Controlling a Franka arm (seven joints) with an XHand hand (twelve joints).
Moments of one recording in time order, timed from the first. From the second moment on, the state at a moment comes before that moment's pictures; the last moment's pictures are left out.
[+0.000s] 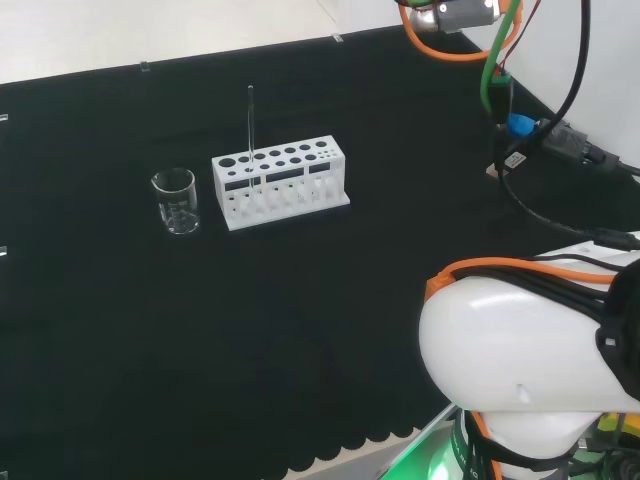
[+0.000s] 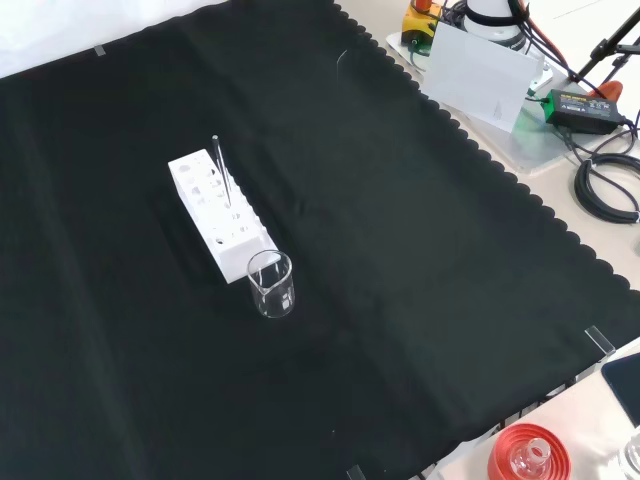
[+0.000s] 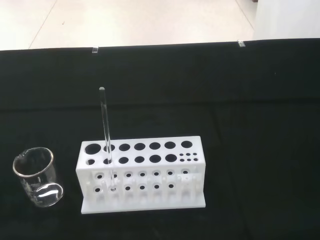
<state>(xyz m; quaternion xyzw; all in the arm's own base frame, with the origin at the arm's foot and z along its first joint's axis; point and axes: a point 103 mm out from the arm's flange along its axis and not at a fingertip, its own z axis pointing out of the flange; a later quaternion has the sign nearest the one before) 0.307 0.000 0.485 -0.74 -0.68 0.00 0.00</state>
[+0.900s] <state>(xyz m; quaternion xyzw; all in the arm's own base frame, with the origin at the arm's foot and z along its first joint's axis) 0.304 -0.006 0.484 -0.73 -0.68 -0.01 0.00</state>
